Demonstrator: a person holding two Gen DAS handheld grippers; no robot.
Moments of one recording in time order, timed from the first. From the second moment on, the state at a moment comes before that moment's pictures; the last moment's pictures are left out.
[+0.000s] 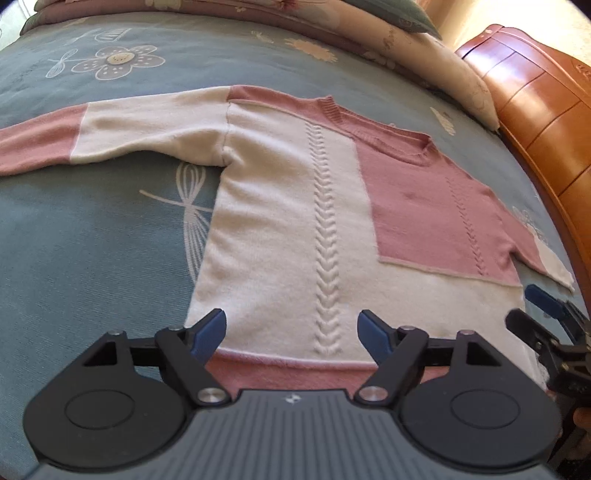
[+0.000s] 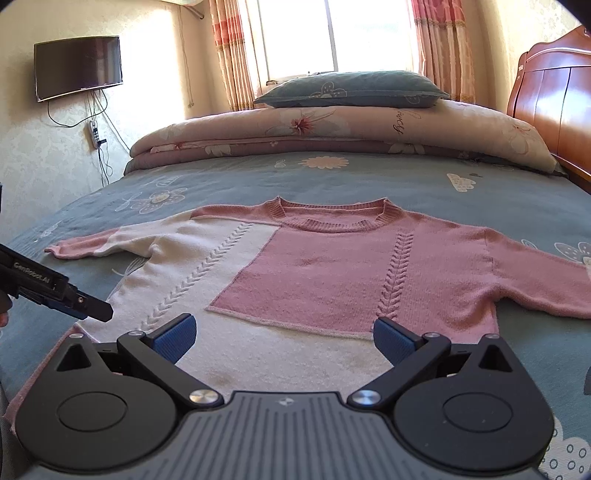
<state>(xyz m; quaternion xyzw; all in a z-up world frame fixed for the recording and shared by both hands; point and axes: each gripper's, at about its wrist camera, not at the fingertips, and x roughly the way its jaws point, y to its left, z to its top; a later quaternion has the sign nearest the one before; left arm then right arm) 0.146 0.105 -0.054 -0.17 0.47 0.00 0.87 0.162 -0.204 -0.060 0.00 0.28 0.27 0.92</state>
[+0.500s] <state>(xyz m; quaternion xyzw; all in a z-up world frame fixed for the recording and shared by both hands) 0.142 0.078 -0.025 -0.15 0.45 0.02 0.88 0.175 -0.207 -0.083 -0.01 0.33 0.27 0.91</state>
